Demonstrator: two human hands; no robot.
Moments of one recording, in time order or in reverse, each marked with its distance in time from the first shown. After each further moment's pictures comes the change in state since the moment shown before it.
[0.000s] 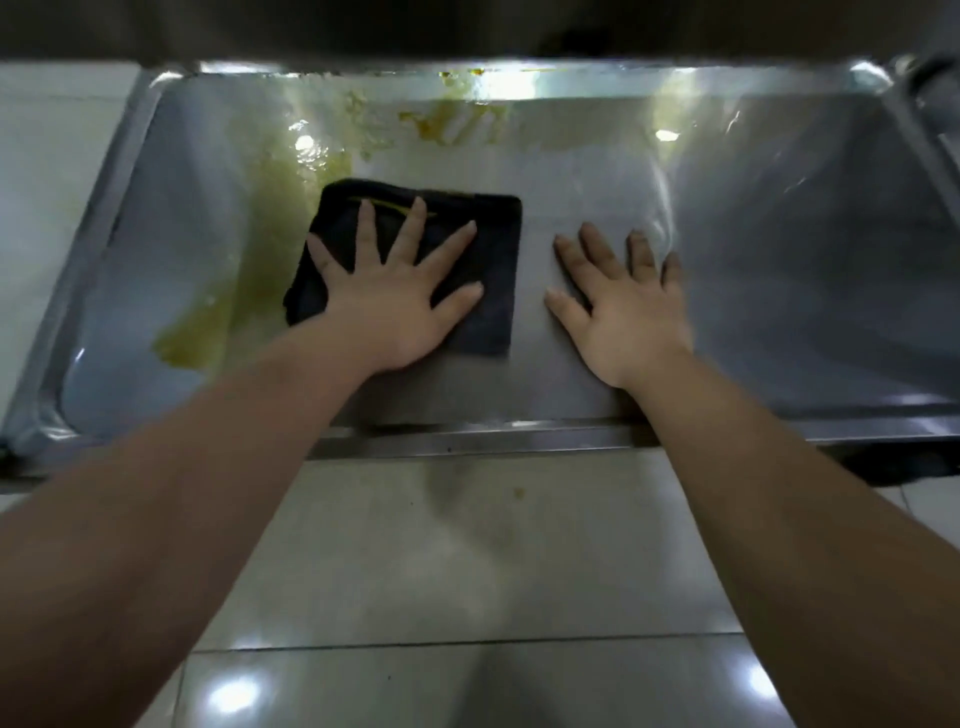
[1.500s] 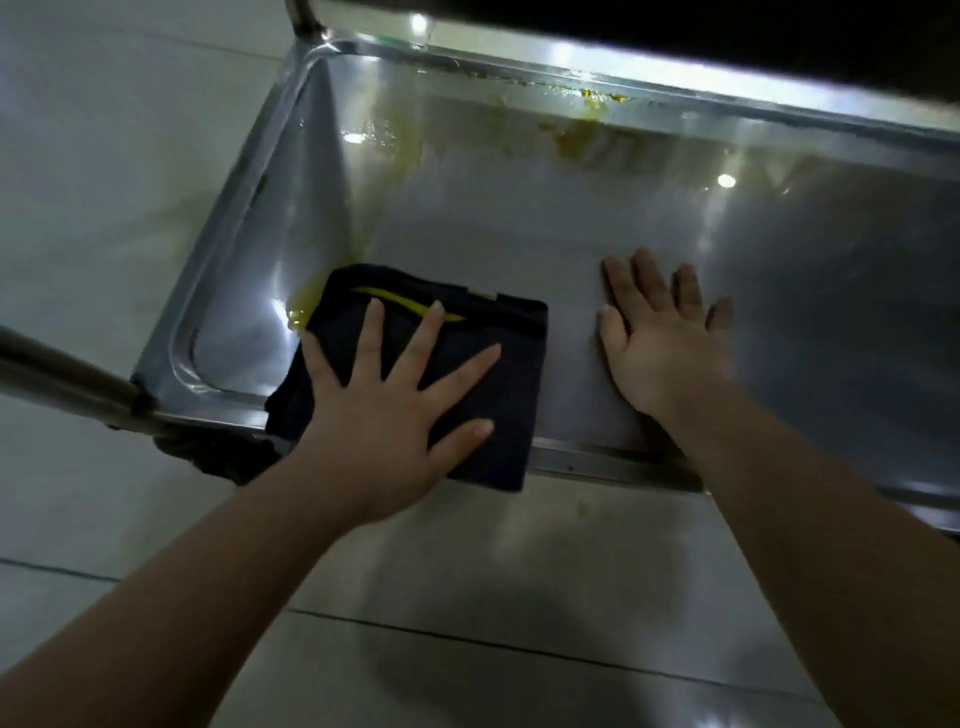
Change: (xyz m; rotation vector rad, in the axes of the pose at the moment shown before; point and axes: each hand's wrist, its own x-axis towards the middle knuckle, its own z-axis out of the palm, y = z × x) left_hand -0.135 -0.070 0.033 0.013 -0.023 -0.023; right_hand 0.003 -0.078 0.000 -0.046 -0.071 0.039
